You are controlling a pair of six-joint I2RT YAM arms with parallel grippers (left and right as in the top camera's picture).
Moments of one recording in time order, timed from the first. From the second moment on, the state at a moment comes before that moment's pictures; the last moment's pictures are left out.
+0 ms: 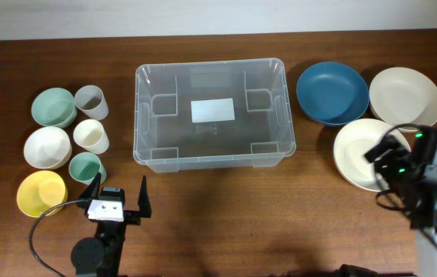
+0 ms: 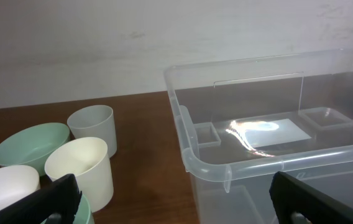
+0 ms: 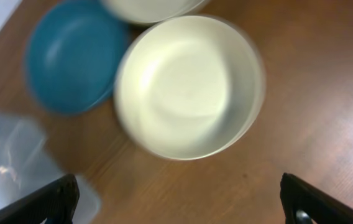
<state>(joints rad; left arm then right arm) 0.04 0.01 0.01 -0.06 0.12 0.07 -0.28 1.00 1.08 -1.06 0.12 0.65</state>
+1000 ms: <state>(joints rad) 0.04 0.01 0.01 -0.06 0.12 0.07 -0.54 1.73 1.08 -0.85 0.03 0.73</state>
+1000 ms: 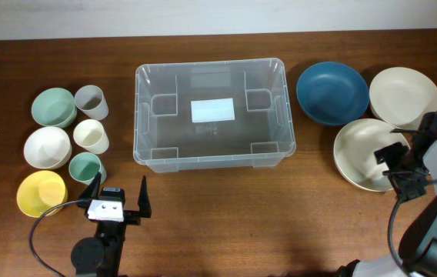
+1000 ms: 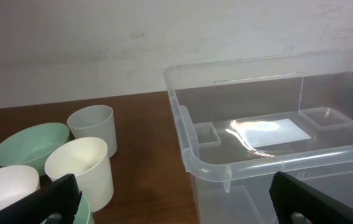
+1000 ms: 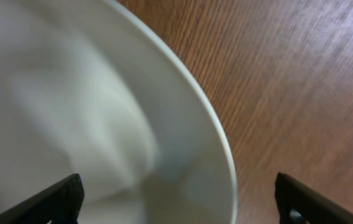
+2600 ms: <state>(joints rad) 0.04 0.01 0.01 -0.06 0.12 0.07 -0.55 1.76 1.05 -0.87 -0.04 0.74</state>
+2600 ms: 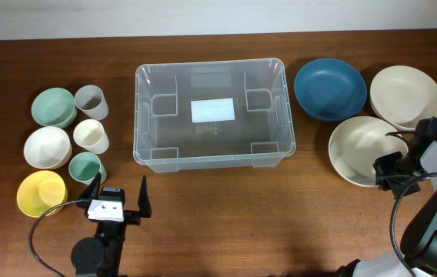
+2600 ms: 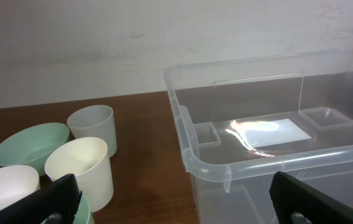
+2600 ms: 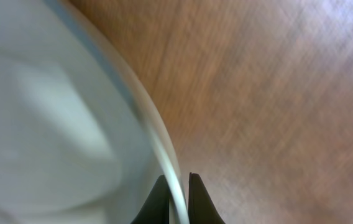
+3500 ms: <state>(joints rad) 0.04 0.01 0.01 -0.06 0.12 0.07 -0.63 1.08 1.18 -1.15 -0.05 0.64</state>
